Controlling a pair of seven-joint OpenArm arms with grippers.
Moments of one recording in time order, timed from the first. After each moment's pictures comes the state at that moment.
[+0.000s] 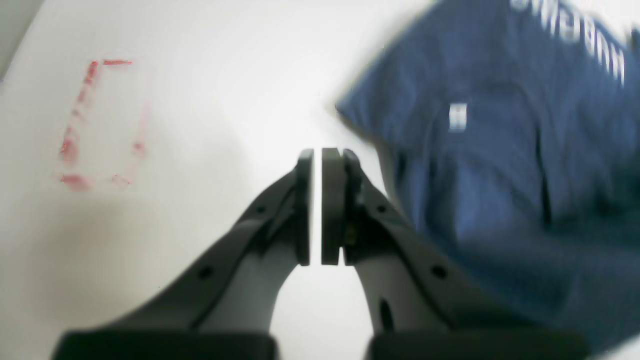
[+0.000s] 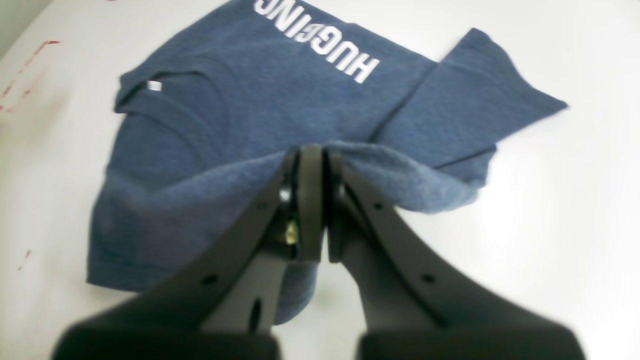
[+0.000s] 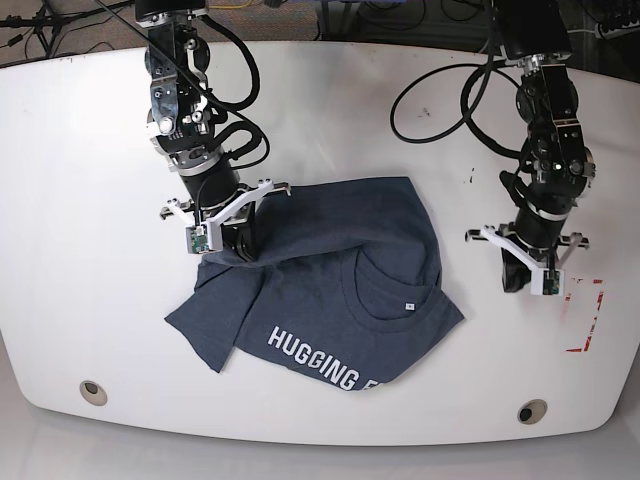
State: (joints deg) left arm -2.2 -10.7 -13.0 103.4 -12.8 -13.3 40.0; right arm -10.0 8.1 -4.4 108.5 16.6 4.5 -29.9
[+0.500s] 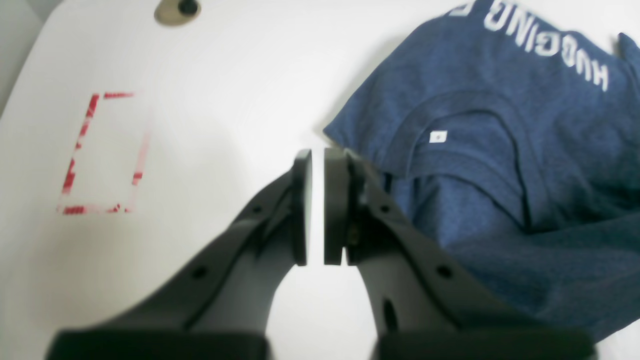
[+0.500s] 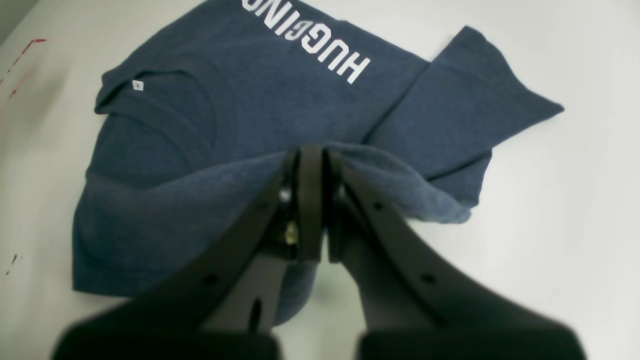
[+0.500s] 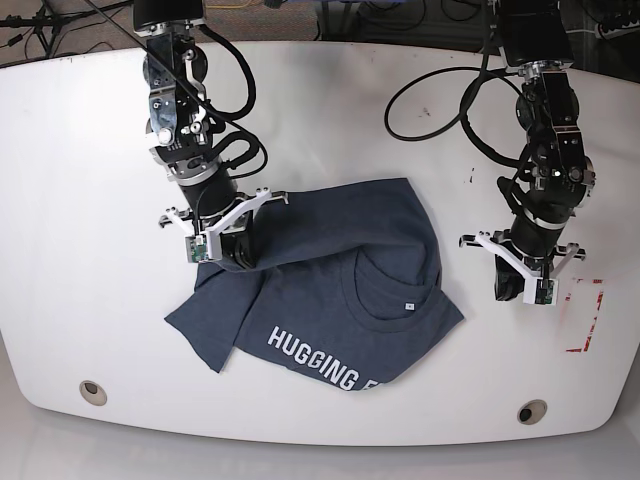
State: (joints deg) left arm -3.1 -11.2 -10.6 104.6 -13.0 -13.3 42.6; right arm -7.2 9.1 -4.5 105.8 16.7 4.6 -29.8
